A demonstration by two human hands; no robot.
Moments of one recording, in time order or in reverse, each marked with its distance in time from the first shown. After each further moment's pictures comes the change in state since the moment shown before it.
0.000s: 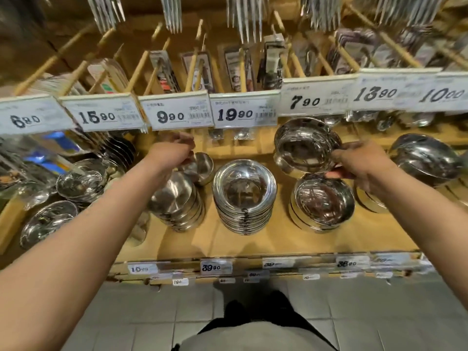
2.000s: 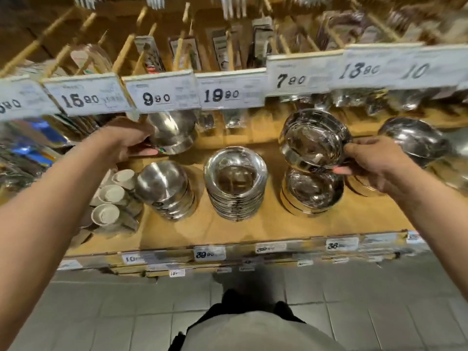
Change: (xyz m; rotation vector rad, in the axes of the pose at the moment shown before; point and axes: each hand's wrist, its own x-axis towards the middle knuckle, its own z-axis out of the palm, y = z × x) left_hand -0.016 0.022 -0.045 0.035 -0.001 -0.153; right_hand -0.046 0.011 -0.029 0.246 -0.030 0.042
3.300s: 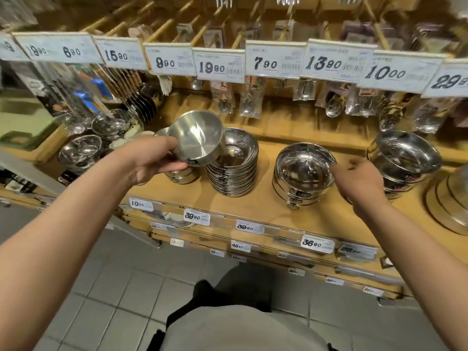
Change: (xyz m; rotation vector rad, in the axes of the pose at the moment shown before) left_hand -0.144 -0.047 0.068 -0.322 0.038 -0.134; right_hand 0.009 0.050 -0.040 -0.579 0.052 -0.214
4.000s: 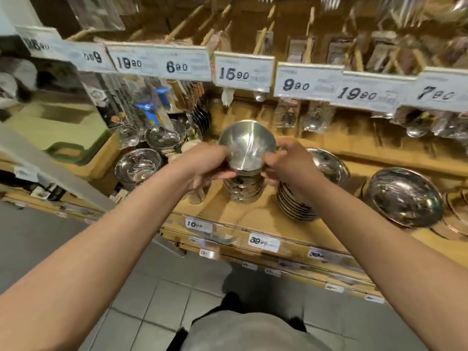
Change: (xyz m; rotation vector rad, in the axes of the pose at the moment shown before) left_hand 0.086 0.012 -0.108 -0.015 -0.182 -0.062; right_hand -0.090 -0.213 0.210 0.385 -0.497 -0.161
